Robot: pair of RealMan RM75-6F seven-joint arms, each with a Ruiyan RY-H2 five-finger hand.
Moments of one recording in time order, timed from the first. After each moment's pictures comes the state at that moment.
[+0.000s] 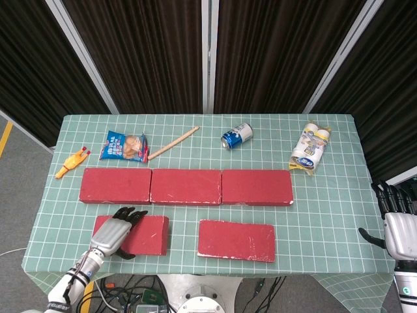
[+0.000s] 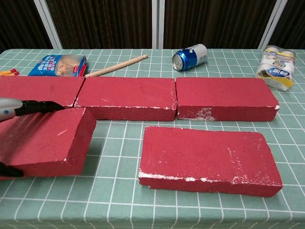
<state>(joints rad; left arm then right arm) -0.44 -1.25 0.06 -1.97 1.22 1.04 0.40 0.07 -1.07 0.09 -1.64 -1.46 1.49 -0.05</state>
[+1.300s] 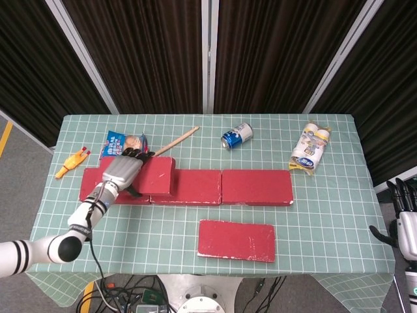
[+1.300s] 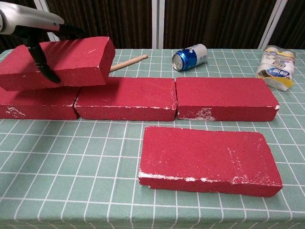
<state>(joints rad) -0.95 -1.18 -0.16 -1.77 0.60 0.77 0.56 0.05 -1.04 0.11 -1.64 -1.42 1.50 -0.01</state>
